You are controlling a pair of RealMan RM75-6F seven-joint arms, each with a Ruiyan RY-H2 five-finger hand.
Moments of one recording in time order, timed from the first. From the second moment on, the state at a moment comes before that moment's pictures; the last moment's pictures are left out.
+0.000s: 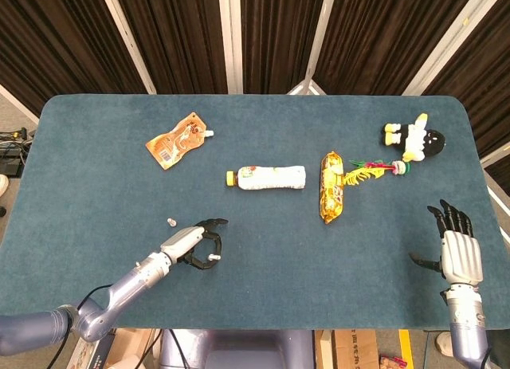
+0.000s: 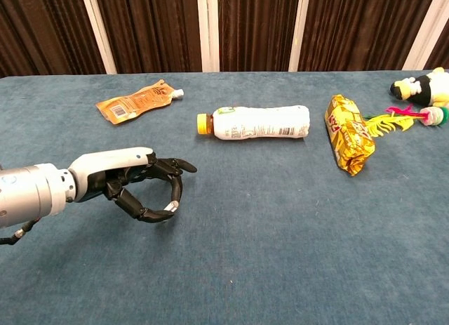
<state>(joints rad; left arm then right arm) -0.71 -1.58 -0.07 -1.43 1.40 0.76 -0.50 0.16 -1.33 0.18 -1.50 -1.25 1.35 -0.01</state>
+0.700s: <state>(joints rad) -0.73 -1.54 -0.02 -1.40 1.47 0.74 -0.55 0.16 -1.33 0.18 -1.50 -1.25 1.35 0.00</state>
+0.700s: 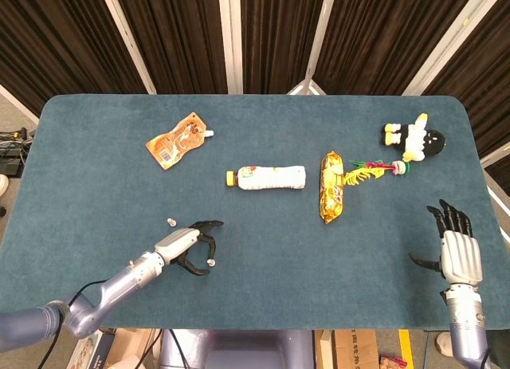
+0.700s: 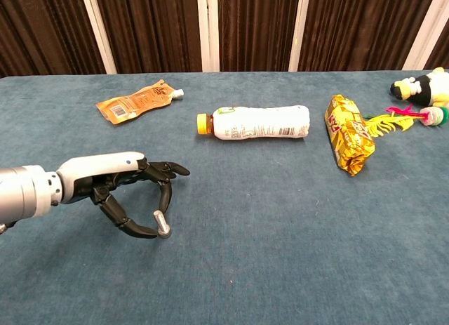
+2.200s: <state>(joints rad) -0.18 -1.00 -0.03 -1.88 1.60 1.66 0.26 0.15 -1.27 0.13 -1.50 -1.39 1.38 0.04</state>
